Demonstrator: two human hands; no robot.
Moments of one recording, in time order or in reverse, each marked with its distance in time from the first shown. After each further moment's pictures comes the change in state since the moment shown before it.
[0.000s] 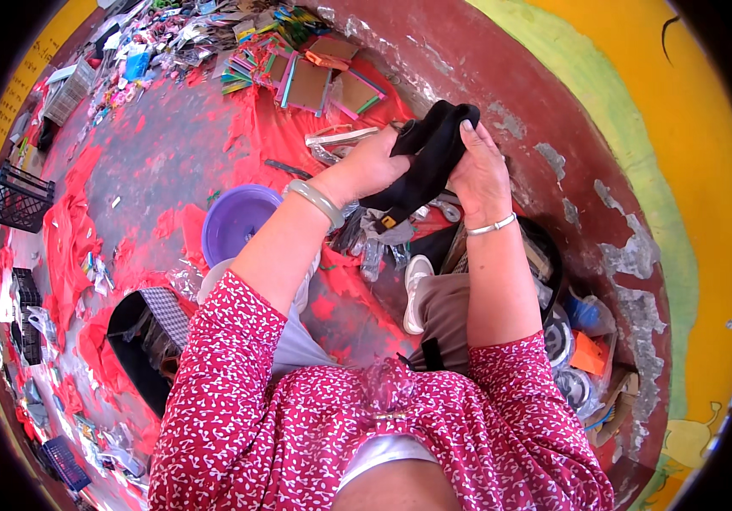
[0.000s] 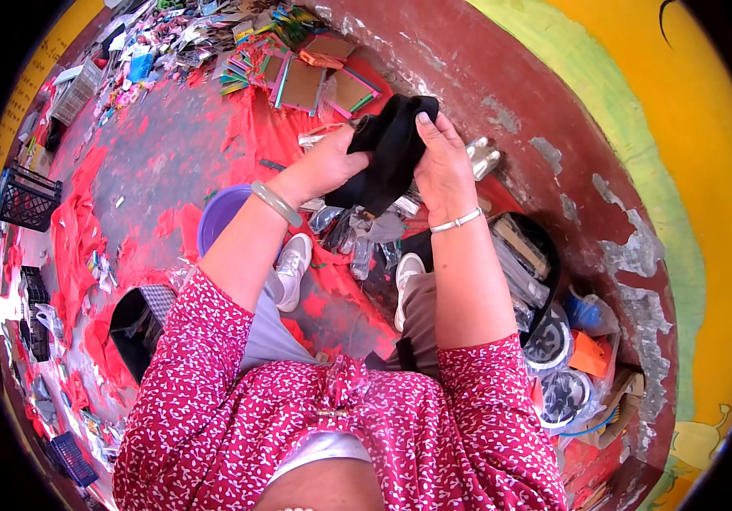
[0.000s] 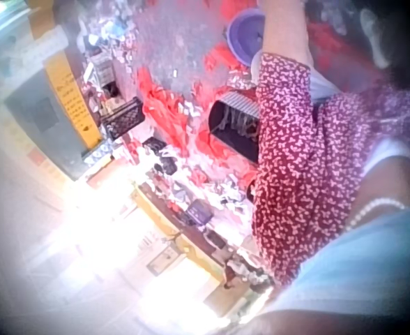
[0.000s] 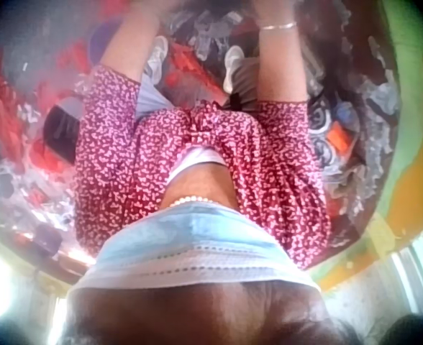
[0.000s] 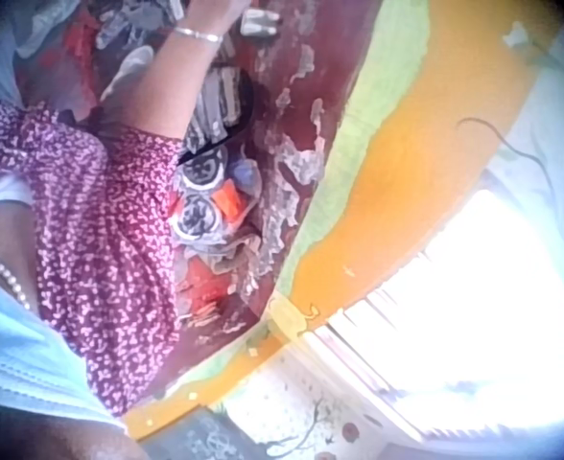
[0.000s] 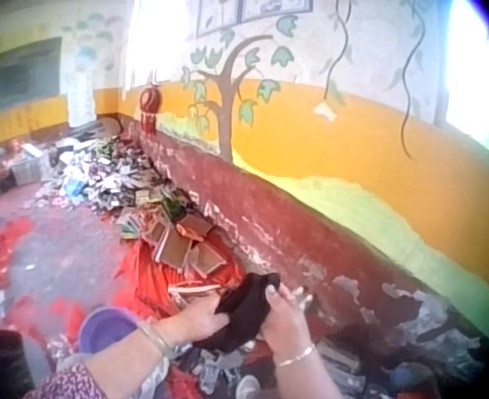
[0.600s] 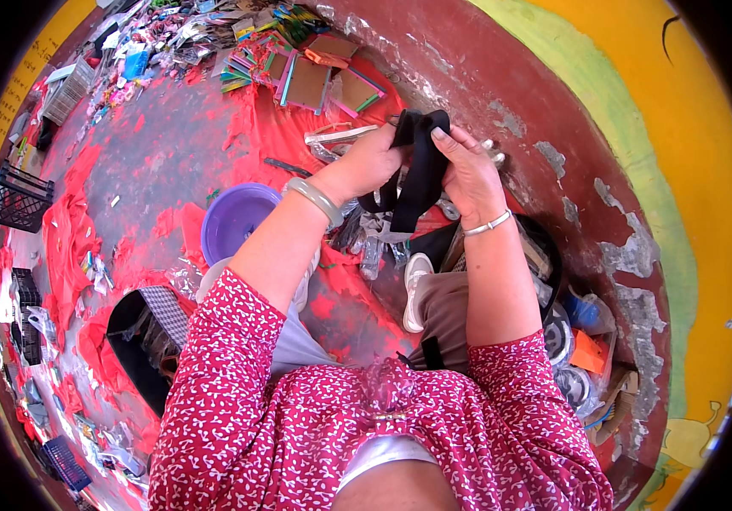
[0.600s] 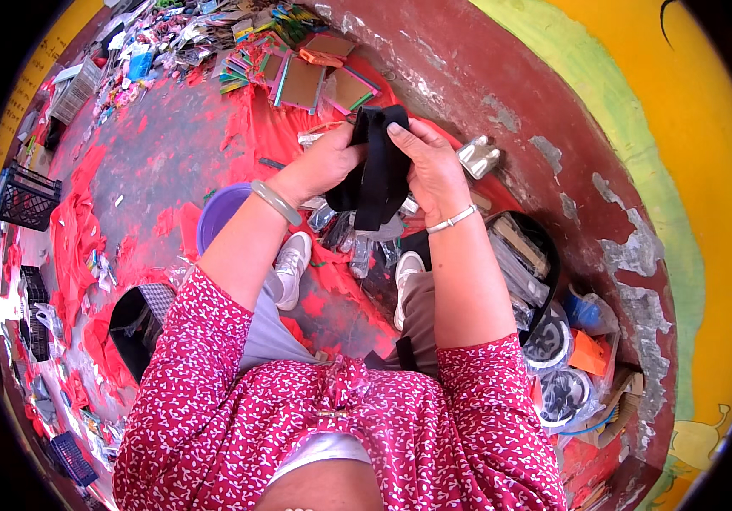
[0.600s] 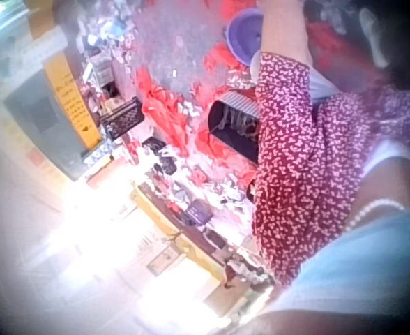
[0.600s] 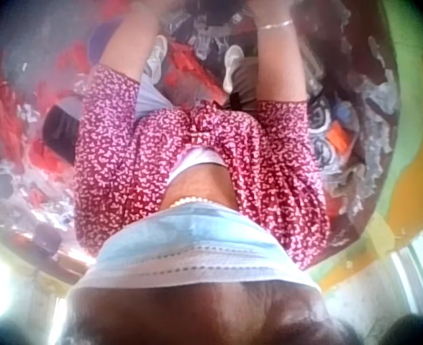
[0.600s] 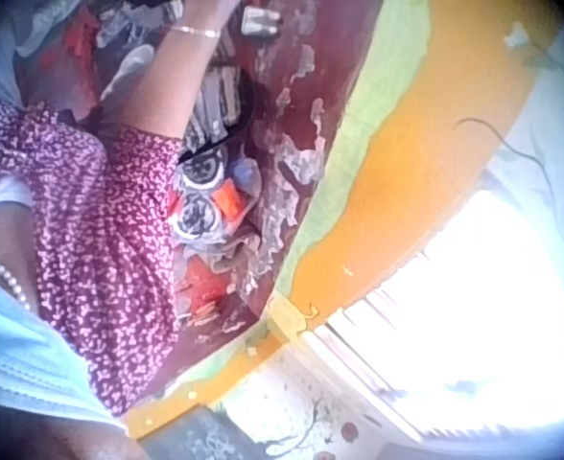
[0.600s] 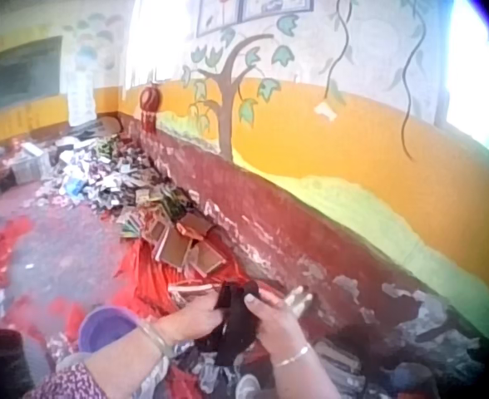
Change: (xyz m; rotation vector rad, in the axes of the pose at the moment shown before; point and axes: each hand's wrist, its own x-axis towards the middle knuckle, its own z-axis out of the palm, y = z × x) left_hand 0.001 0.012 0.001 -0.151 0.025 -0.104; right_hand -0.004 0.003 0.003 -0.173 0.005 0.168
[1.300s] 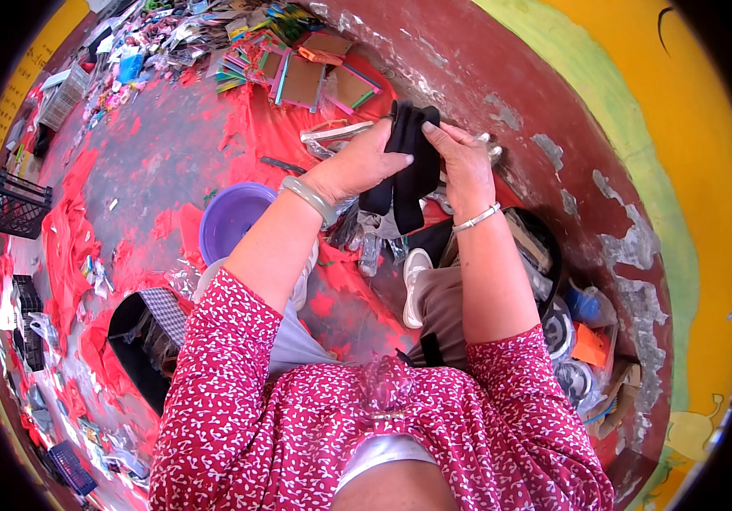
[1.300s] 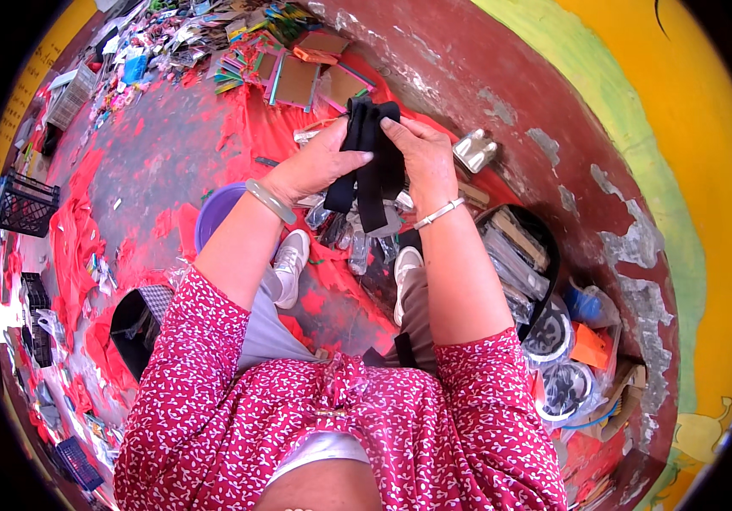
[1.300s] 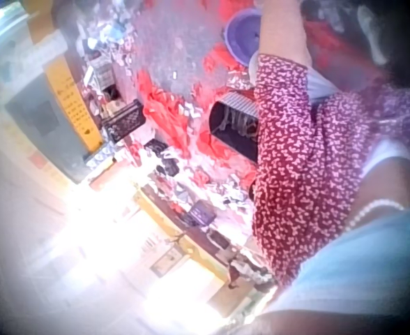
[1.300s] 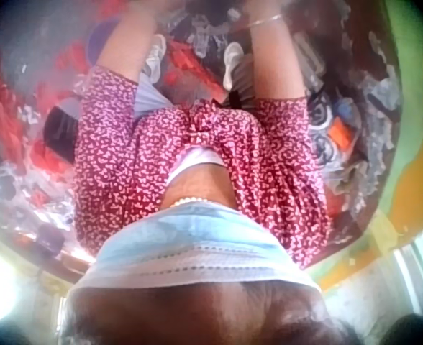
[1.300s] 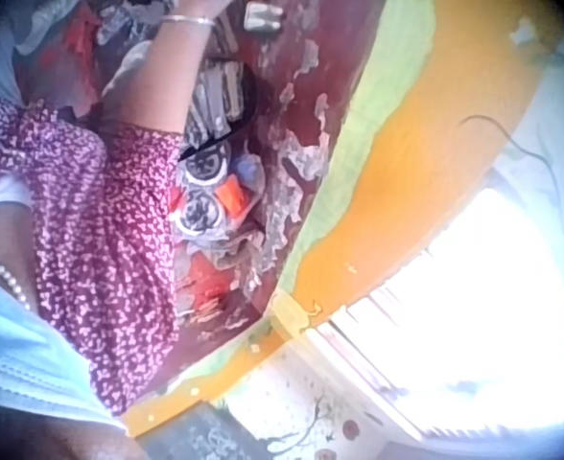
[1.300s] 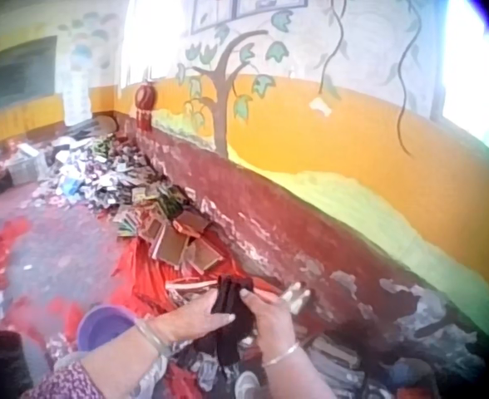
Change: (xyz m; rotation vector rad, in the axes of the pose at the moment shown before) left_hand -0.003 -0.012 -0.001 -0.204 -0.128 0.015; right_hand -0.006 0.000 0.014 -0.312 0.242 -0.126
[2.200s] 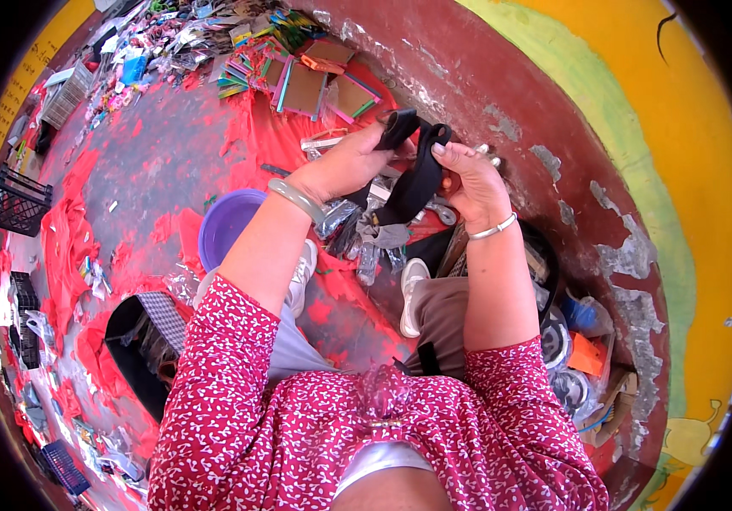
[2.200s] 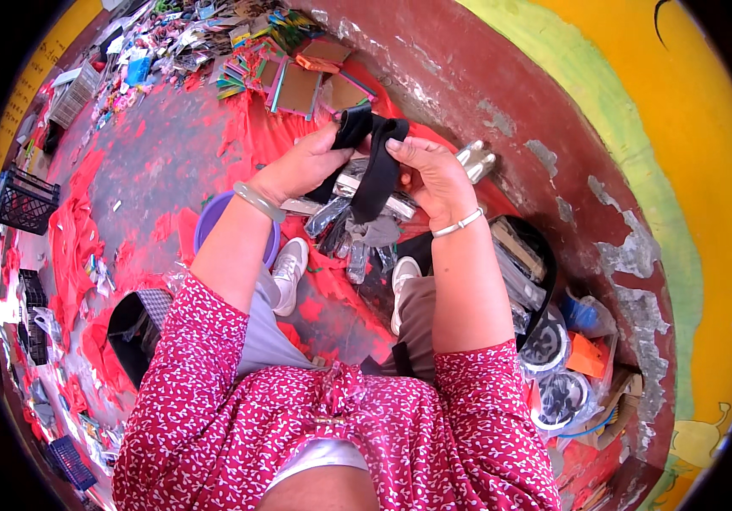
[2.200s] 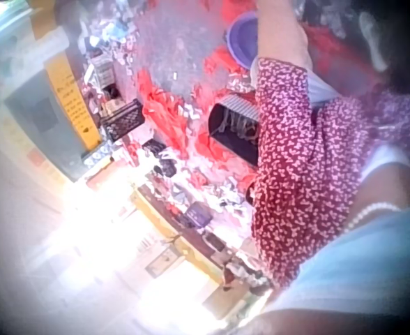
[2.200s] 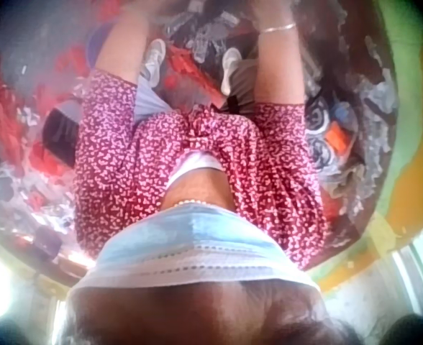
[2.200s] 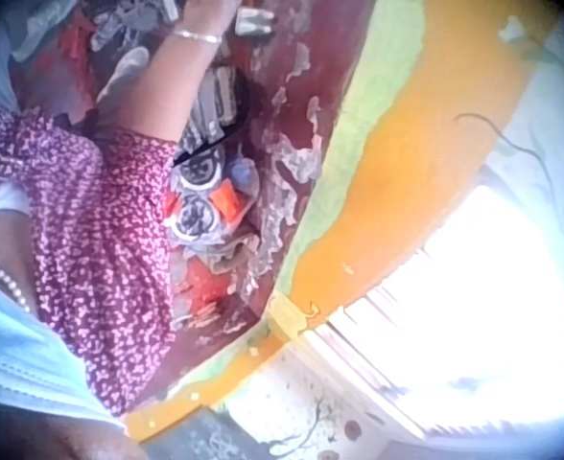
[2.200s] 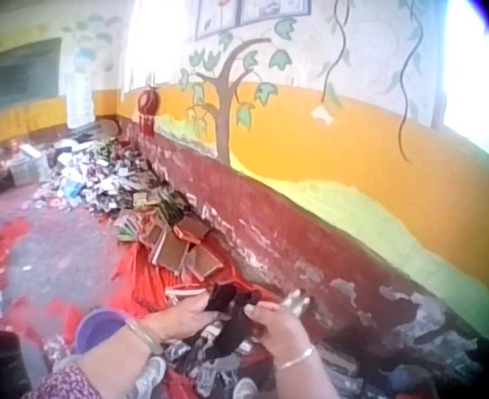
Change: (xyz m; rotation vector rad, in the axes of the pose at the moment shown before) left_hand 0.001 0.012 -0.012 0.298 0.063 0.135; right_hand 0.009 -0.005 -0.028 0.173 -0.323 0.247
